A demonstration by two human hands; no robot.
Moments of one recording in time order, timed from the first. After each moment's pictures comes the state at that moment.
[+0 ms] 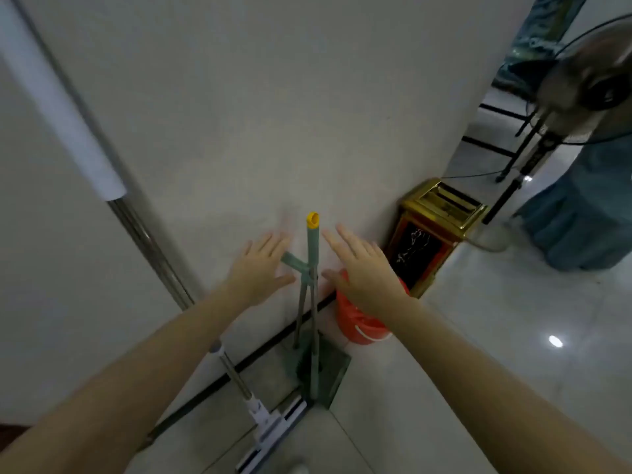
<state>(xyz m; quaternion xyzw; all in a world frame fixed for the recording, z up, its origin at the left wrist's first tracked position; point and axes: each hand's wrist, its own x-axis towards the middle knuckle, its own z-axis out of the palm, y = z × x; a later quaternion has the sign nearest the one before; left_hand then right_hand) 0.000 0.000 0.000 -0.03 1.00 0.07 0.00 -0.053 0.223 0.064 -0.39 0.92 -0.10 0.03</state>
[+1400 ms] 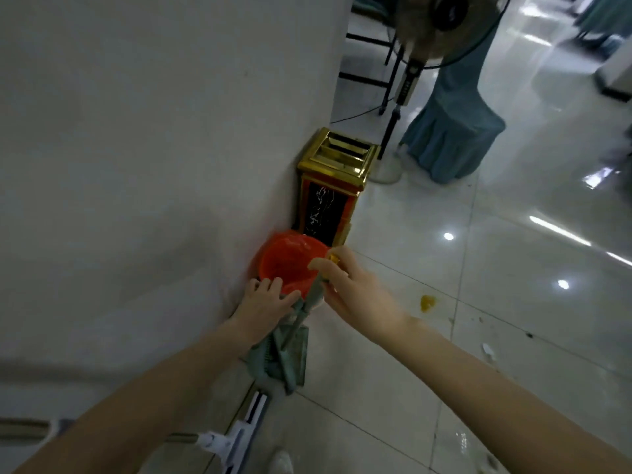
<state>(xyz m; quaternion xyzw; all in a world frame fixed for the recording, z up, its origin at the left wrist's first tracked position) -0.093 0.136 -0.086 0.28 0.96 -0.08 0.00 -0.070 0.338 0.054 -0.30 0.93 -0.19 -0.02</state>
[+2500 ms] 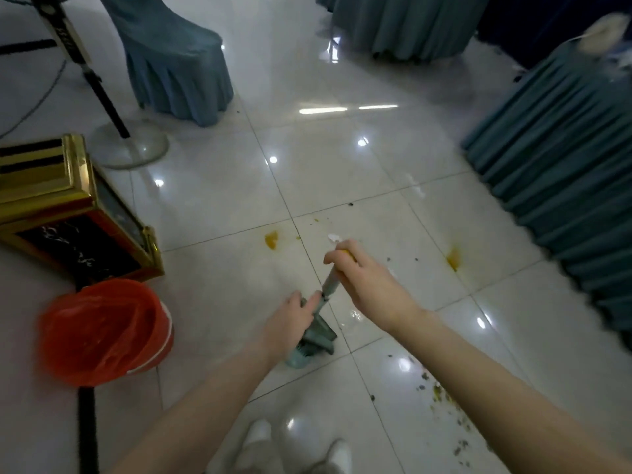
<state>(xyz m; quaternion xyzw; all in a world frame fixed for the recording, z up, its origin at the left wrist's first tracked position) -0.003 0.525 -0.120 0.51 0.79 0.17 0.30 0.107 0.648 0.015 0.14 0.97 -0.15 -0.08</state>
